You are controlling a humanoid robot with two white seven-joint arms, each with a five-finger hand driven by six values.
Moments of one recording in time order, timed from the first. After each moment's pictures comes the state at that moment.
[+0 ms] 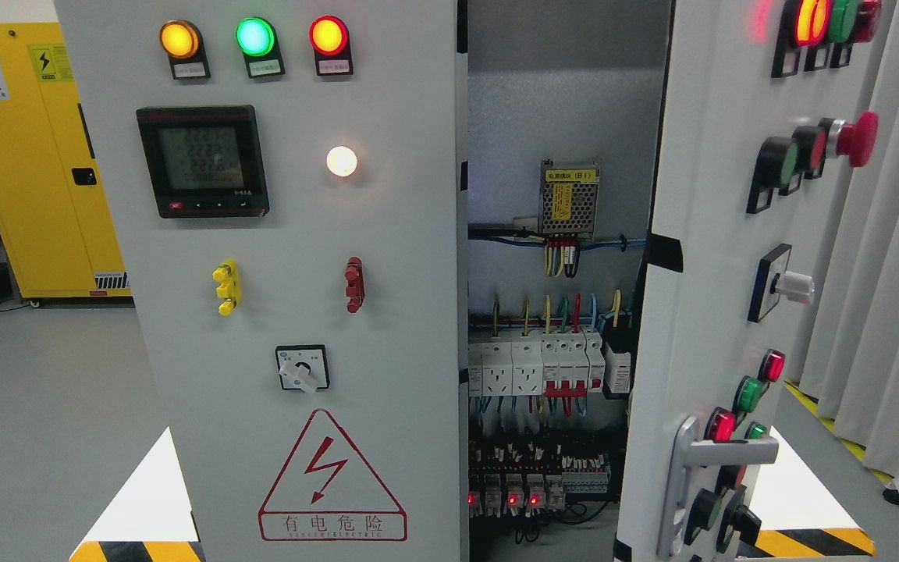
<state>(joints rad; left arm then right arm) -0.13 0.70 -0.09 -1.88 1.05 0.20 -0.72 0.09 -0.04 0.16 -0.10 -0.14 0.01 0.03</state>
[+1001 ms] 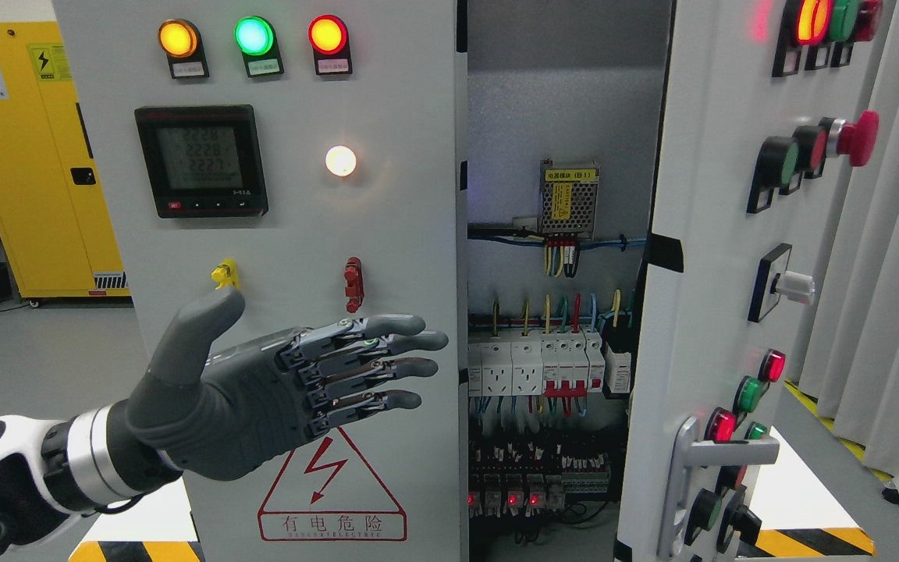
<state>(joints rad) -0.87 0.64 -0.33 -1.88 1.23 0.48 -0.61 0.09 -0.04 0.16 -0.10 -0.14 0.01 0.03</state>
